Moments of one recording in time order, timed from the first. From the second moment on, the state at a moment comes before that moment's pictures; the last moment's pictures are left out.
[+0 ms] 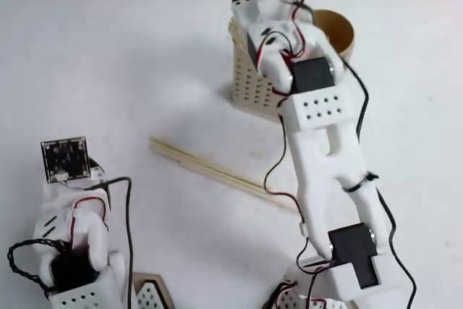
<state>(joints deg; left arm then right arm) -23.3 -104.0 85.0 59.8 -9.6 -18.2 -5.1 -6.8 34.9 15.0</state>
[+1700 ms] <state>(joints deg) -23.3 -104.0 85.0 59.0 -9.6 -40.7 -4.3 10.5 76.5 30.0</state>
